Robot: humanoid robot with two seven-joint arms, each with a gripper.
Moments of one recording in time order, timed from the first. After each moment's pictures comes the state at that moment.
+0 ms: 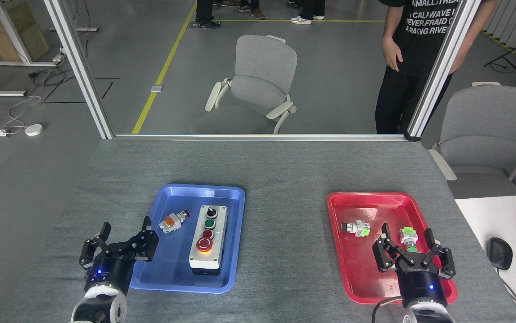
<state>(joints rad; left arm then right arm) -0.13 0.14 -0.01 -1.43 -1.23 0.07 0.03 -0.05 -0.06 -0.09 -1.43 1.36 -0.01 -0.13</state>
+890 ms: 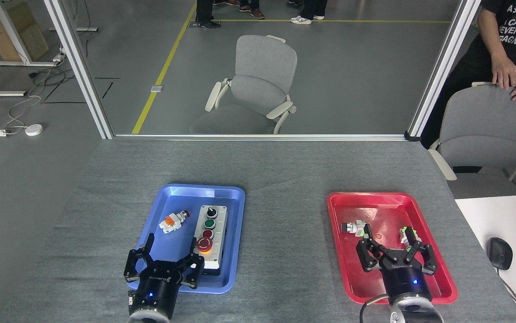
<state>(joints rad) -0.03 0.04 -0.21 -1.50 -1.56 0.18 0.07 -0.06 -0.07 0.00 -1.46 1.36 0.01 -0.05</state>
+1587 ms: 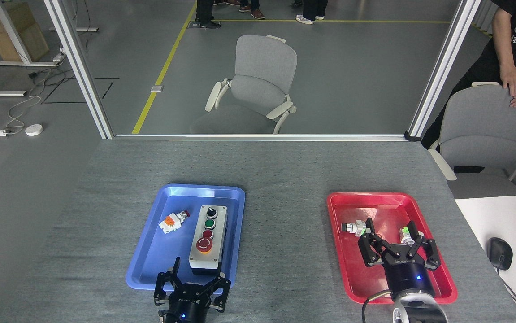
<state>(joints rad) 0.02 -0.10 -0.22 -1.43 -1.69 0.21 0.06 -0.07 -0.07 -0.01 -1.49 1.34 0.02 -0.03</state>
